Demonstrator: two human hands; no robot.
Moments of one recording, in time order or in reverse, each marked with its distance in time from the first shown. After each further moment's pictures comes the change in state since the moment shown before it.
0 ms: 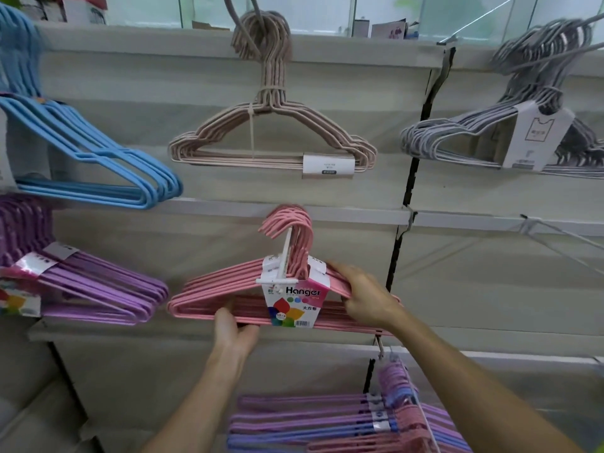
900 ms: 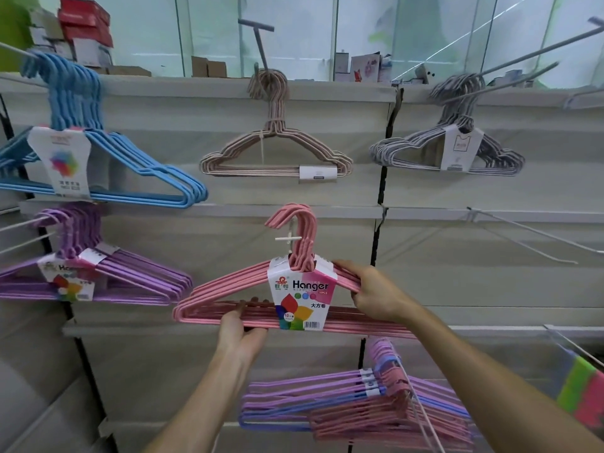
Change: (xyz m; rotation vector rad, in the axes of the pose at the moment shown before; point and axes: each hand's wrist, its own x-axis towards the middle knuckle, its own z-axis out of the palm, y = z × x) left_hand -0.123 0.012 -0.021 -0.014 -0.009 -0.116; right_hand -0.112 -0.050 -0.037 0.125 0.057 -0.005
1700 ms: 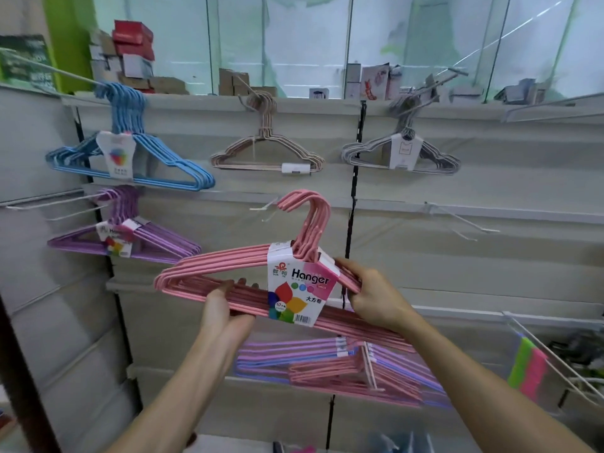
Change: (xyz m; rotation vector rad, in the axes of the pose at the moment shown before) left_hand -0.195 -0.078 -0.013 0.055 -0.022 0.180; right_hand -0.177 -0.012 -0.060 0.149 0.037 -0.073
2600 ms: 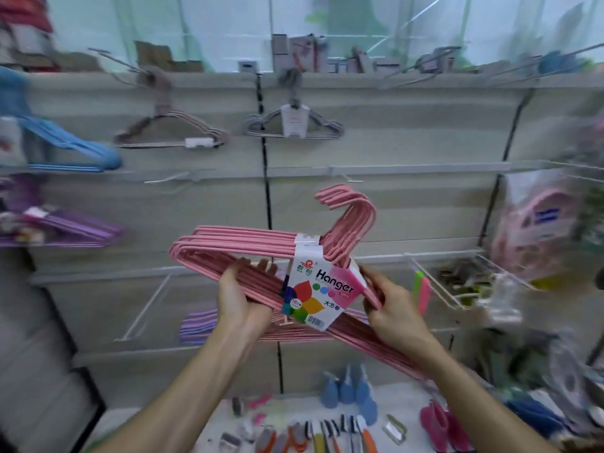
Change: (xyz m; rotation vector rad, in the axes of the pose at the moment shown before) left_hand -0.136 -0.202 0.025 0.124 -0.217 -0.122; right_hand -0.236 0.093 -0.098 0.079 0.335 0.155
